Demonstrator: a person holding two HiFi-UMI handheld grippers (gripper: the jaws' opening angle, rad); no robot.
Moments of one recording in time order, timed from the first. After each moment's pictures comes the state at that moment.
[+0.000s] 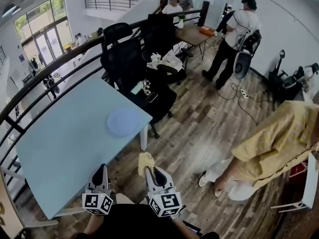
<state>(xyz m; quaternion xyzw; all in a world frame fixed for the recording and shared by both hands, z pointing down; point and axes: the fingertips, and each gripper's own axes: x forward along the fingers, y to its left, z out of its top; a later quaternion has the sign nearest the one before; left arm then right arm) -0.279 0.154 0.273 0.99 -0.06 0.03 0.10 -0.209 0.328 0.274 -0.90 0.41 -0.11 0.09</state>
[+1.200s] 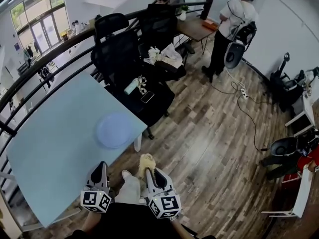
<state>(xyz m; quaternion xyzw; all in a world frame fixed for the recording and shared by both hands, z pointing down) -0.136 0.130 0.317 0.99 -0.05 0.06 0.13 -0.077 0.314 0.313 -0.91 0.39 -0.15 0.08</state>
